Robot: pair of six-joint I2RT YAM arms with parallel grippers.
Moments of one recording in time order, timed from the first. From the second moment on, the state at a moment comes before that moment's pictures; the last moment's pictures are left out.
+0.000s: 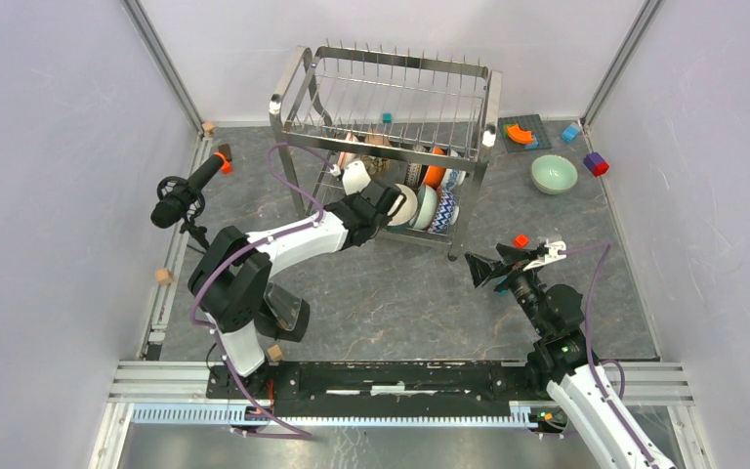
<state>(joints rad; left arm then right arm) -0.76 1.78 1.22 -0.28 -0.57 -0.94 0.34 0.28 0.06 0.27 -0.09 0.40</state>
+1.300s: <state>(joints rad) -0.88 1.25 1.00 -0.44 -0.61 -0.83 0.34 0.35 0.33 -0.05 -0.13 0.38</state>
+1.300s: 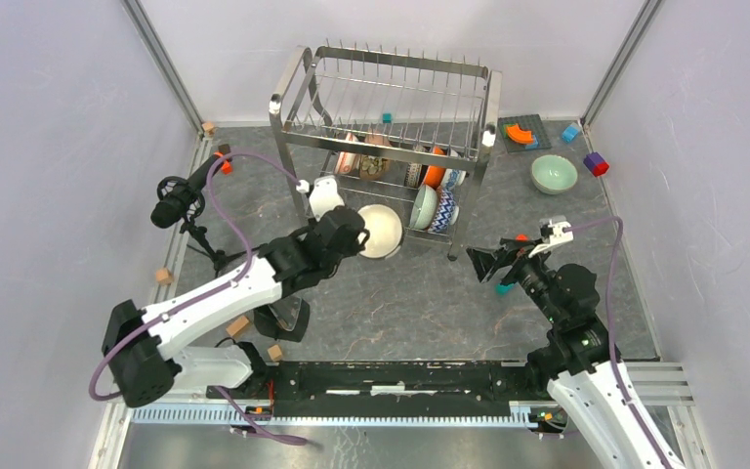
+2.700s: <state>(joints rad) -1.20 1.27 0.84 -0.57 -0.58 -0.75 0.45 0.39 0.29 -0.33 -0.28 0.39</state>
